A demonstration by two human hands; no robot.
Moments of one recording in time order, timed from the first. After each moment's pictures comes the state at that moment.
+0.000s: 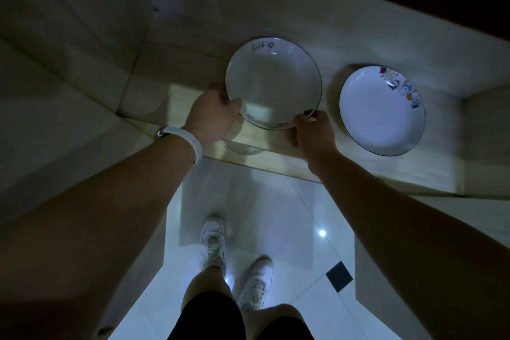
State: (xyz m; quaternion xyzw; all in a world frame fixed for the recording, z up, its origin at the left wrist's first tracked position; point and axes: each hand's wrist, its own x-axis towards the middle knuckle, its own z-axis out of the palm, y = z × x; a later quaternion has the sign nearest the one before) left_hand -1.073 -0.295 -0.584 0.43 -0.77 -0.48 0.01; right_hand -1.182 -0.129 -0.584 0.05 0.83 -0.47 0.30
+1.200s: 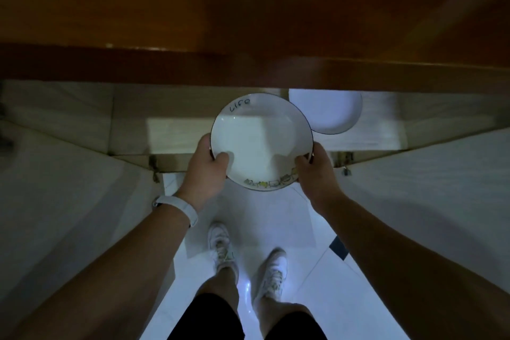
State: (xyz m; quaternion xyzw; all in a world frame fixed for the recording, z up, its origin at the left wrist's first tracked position) left_hand -1.021 -0.219 -0.521 0.37 -0.66 -0.65 0.00; right_hand -1.120 -0.029 -0.509 0.07 0.81 -0.51 0.28
